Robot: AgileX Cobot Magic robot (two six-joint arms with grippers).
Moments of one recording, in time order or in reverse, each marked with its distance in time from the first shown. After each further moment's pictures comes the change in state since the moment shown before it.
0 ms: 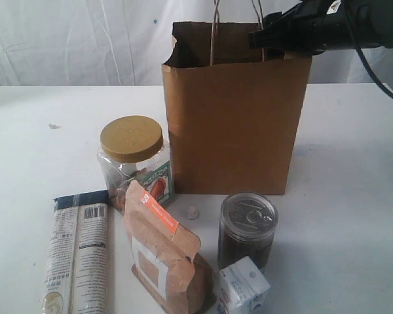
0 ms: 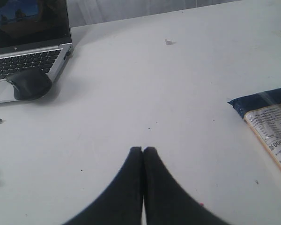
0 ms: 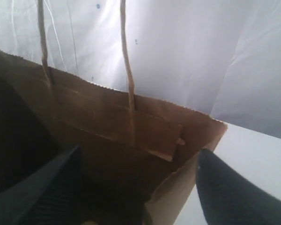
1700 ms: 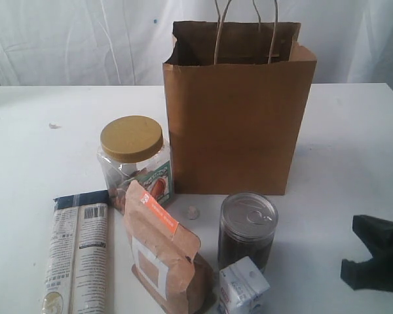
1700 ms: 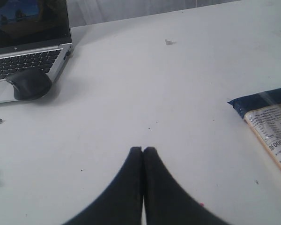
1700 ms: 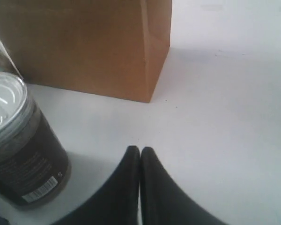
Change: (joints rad) left arm 0.000 0.000 0.000 0.000 0.000 0.000; right arm 0.000 -0.791 1.162 -0.306 -0.352 0.472
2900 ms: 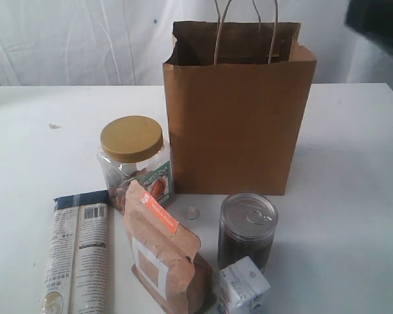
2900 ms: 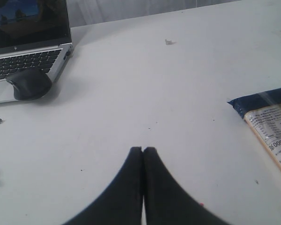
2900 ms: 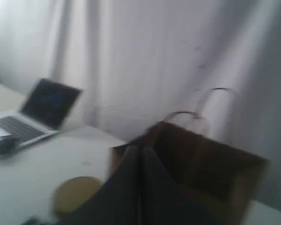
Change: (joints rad) left arm 0.000 0.000 0.000 0.000 0.000 0.000; right arm 0.000 -0.137 -0.612 -1.573 -0.201 1.474
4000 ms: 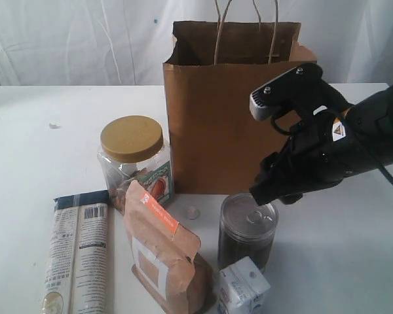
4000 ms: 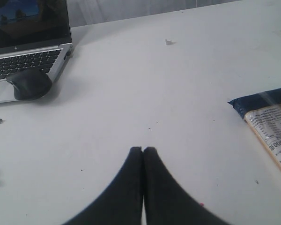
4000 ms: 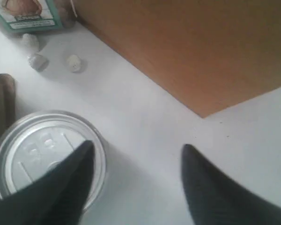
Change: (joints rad) left arm 0.000 0.000 0.000 0.000 0.000 0.000; right arm 0.238 0.640 -0.175 1.729 0.983 -1.871
